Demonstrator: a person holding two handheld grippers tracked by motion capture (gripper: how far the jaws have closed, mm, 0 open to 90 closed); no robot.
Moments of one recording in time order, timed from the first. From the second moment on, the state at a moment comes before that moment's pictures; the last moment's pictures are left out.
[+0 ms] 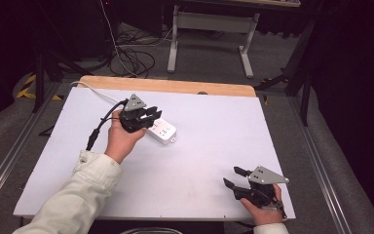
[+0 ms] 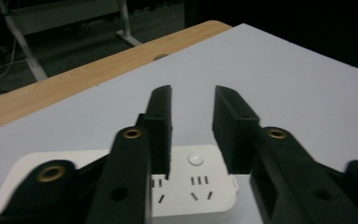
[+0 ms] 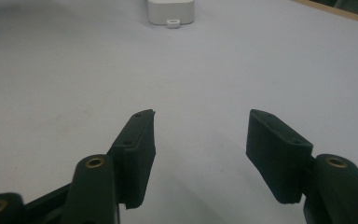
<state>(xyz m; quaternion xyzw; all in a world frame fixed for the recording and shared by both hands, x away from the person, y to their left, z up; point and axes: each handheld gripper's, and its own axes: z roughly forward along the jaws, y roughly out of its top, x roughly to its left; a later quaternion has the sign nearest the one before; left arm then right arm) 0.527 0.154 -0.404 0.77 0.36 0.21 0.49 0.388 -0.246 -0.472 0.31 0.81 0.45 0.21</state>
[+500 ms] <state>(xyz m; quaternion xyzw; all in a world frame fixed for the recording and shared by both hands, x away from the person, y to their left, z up) 0.473 0.178 -0.363 0.77 0.30 0.20 0.53 0.386 -0.245 -0.470 0.31 0.80 0.46 0.21</state>
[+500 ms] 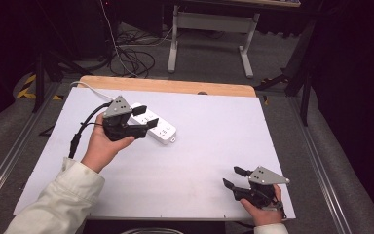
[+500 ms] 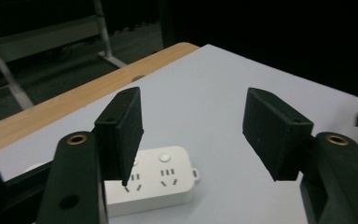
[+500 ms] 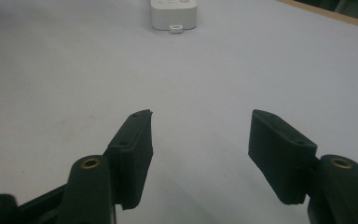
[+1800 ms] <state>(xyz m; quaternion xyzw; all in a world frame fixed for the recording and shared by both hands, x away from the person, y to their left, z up) 0.372 0.275 -0.435 0.76 0.33 0.21 0.52 0.385 -0.246 -0.468 0.31 0.80 0.47 0.20</state>
